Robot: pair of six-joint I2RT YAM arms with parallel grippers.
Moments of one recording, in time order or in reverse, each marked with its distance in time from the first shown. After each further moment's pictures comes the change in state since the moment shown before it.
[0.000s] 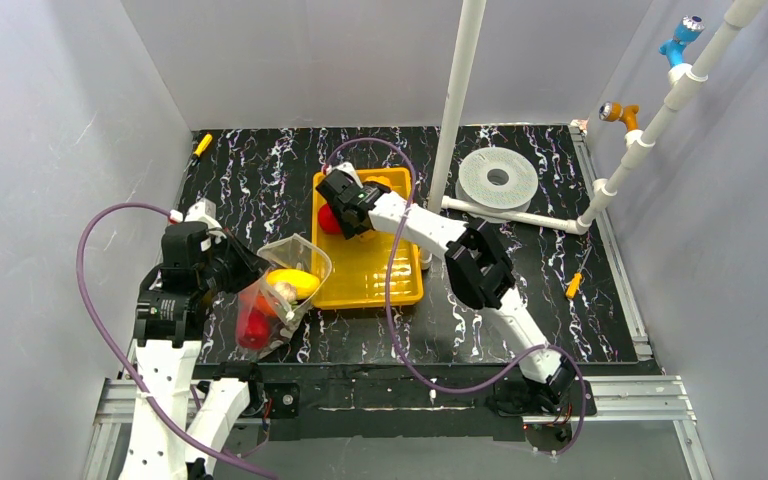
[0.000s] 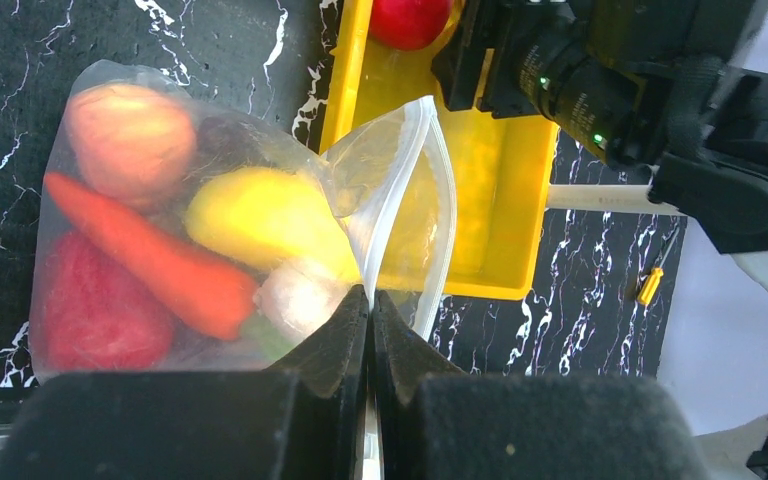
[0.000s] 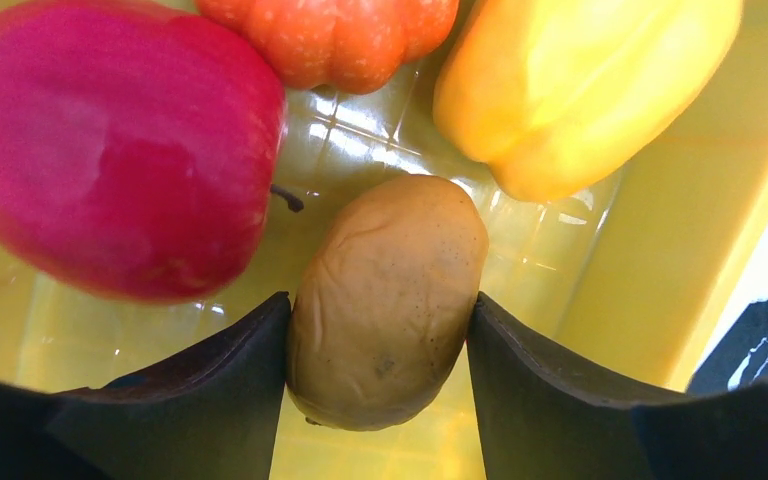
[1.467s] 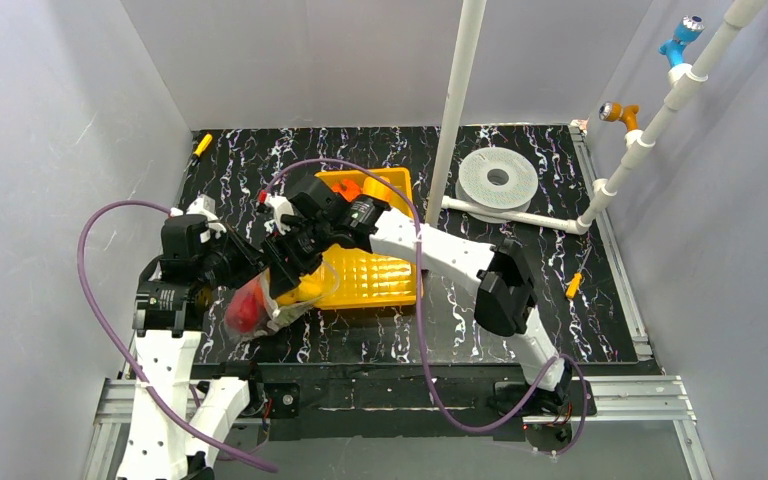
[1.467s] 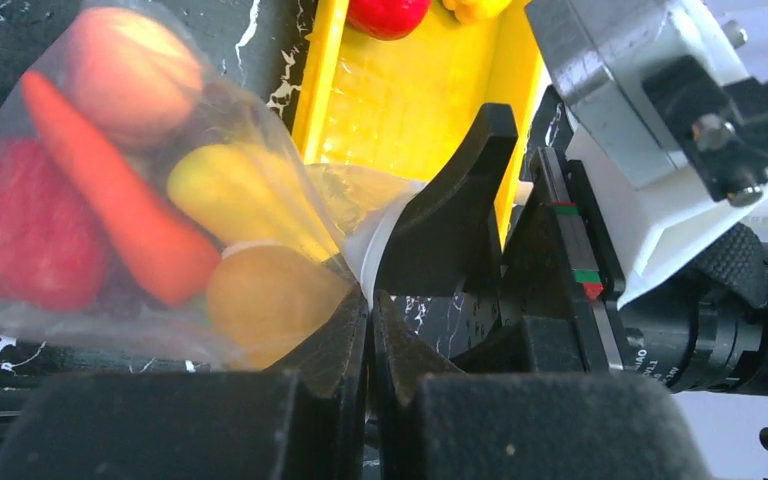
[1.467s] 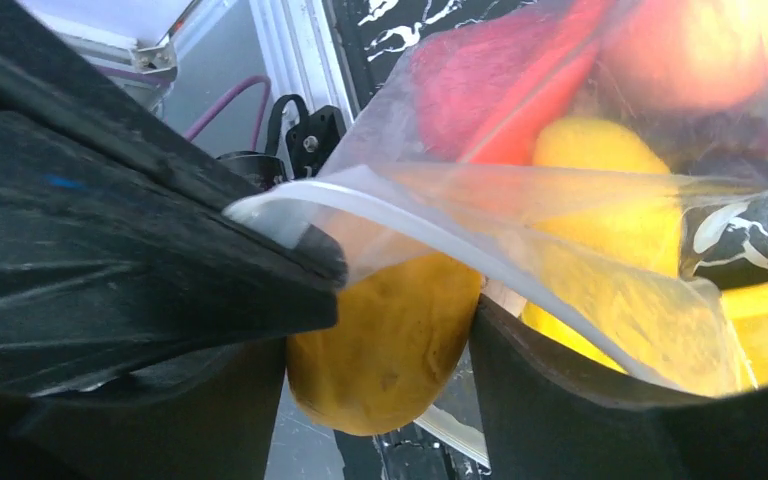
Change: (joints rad) left arm 0.004 0.044 0.036 -0.010 0.054 -0.071; right arm 0.189 -0.262 -0.073 0.134 -1.037 0.054
